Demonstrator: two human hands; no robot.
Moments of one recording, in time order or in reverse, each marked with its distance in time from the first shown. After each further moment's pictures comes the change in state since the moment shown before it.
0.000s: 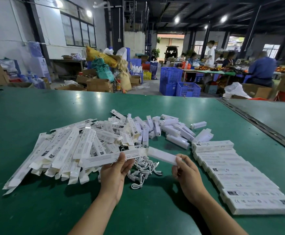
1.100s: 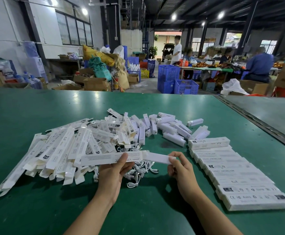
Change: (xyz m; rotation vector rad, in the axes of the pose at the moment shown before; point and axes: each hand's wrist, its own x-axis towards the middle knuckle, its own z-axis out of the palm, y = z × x) left_hand -0.009 0.001 0.011 0.139 -0.046 0.022; right_hand -0.010 -0.010 0.006 -0.217 0.002 -0.100
